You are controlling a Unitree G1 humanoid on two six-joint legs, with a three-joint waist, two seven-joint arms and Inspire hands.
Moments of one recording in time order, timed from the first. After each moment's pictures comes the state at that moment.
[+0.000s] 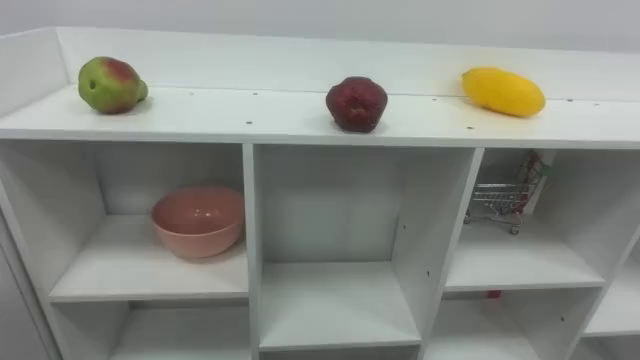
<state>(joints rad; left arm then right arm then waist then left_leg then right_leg) 0.20 0.15 0.07 1.10 0.58 0.19 0.12 0.14 -0.22 0.09 1.17 0.08 0.02 -0.01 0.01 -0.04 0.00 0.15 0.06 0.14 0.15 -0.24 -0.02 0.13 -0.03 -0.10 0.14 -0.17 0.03</state>
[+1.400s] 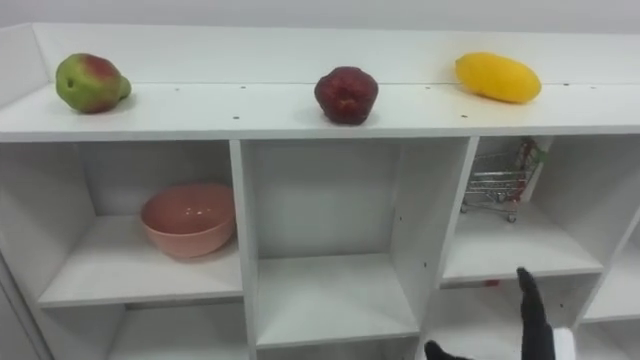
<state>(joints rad) 0.23 0.16 0.07 1.08 0.58 0.04 0.24 0.10 -0.19 -0.06 -0.06 -0.18 -0.10 -0.45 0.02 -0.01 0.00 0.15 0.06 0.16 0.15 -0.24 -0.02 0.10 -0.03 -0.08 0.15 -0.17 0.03</state>
